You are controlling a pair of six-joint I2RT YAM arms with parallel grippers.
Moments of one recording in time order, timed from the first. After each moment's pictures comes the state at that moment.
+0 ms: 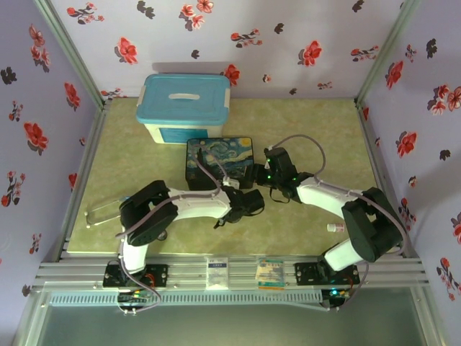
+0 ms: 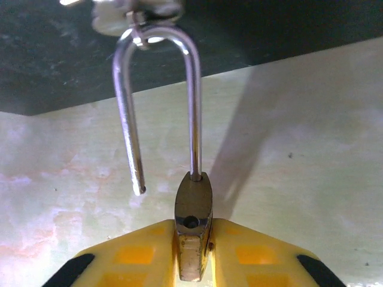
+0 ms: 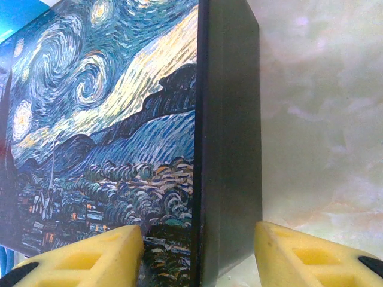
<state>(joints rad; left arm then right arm) -1.18 1.95 1.24 -0.83 -0.63 -0.95 0.58 1.50 0.75 0.01 -0.13 0.69</state>
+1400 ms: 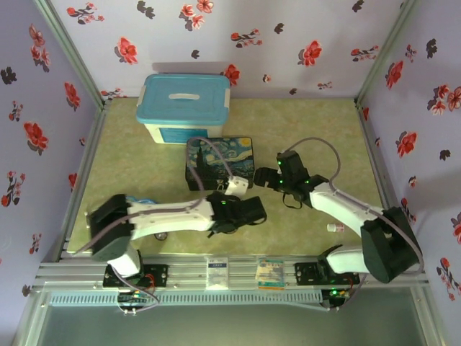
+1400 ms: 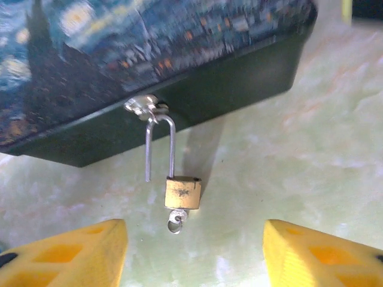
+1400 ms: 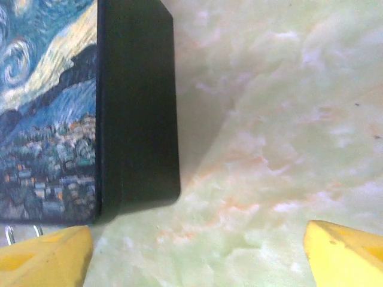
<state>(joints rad) -1.31 1.61 1.19 -0.81 -0.73 -0.82 0.52 1.30 0.71 -0.26 -0.05 0.65</state>
